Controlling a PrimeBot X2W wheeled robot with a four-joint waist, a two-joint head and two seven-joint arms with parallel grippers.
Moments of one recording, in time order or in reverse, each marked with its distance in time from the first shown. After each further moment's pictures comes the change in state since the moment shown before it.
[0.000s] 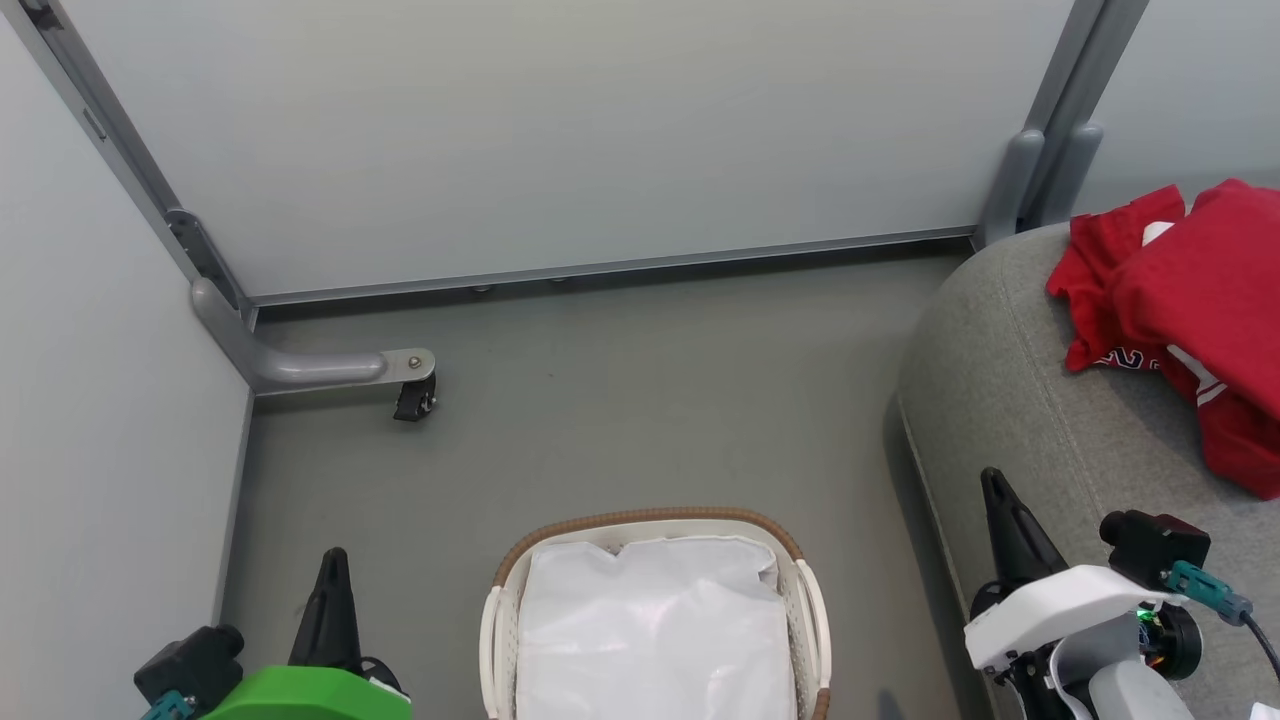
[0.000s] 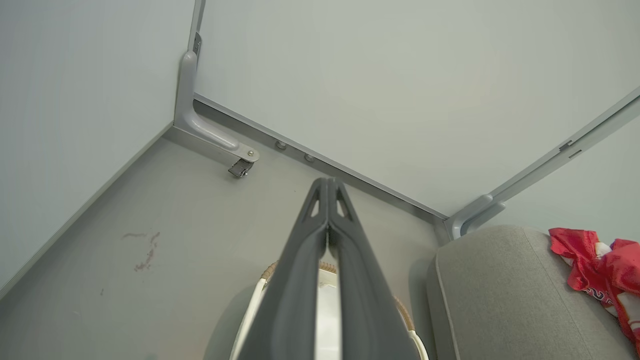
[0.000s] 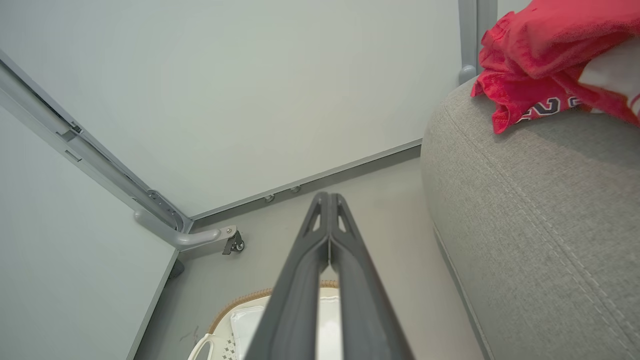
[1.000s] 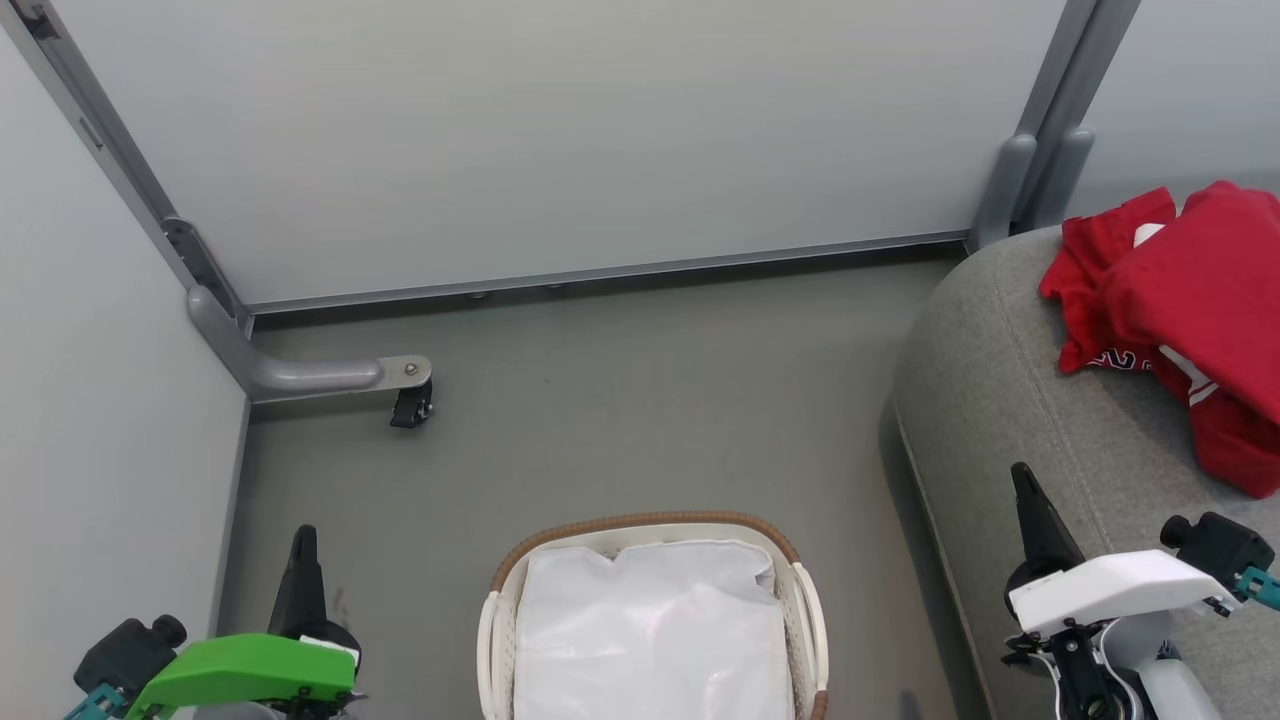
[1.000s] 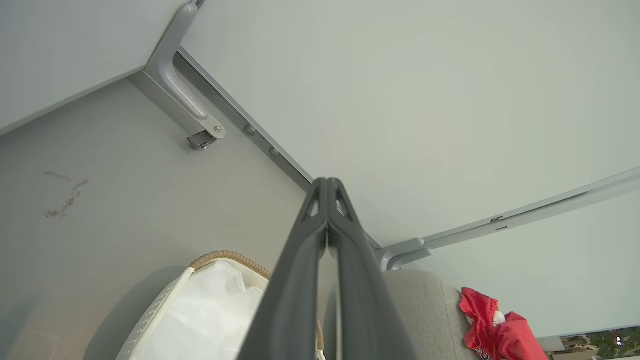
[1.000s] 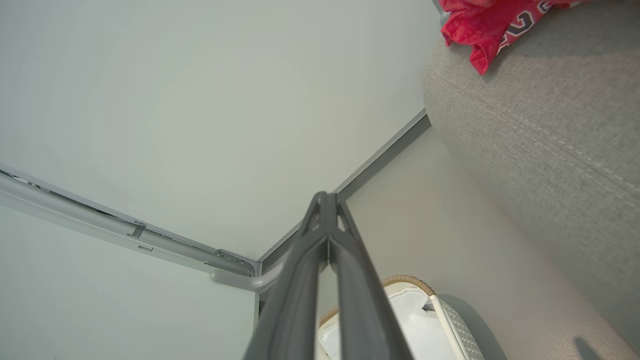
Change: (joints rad) left arm -0.040 0.007 0.052 -0.023 -0.384 0.000 0.106; right arm 0.000 -0.001 -0.048 -0.035 0.443 0.000 0.112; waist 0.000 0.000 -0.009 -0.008
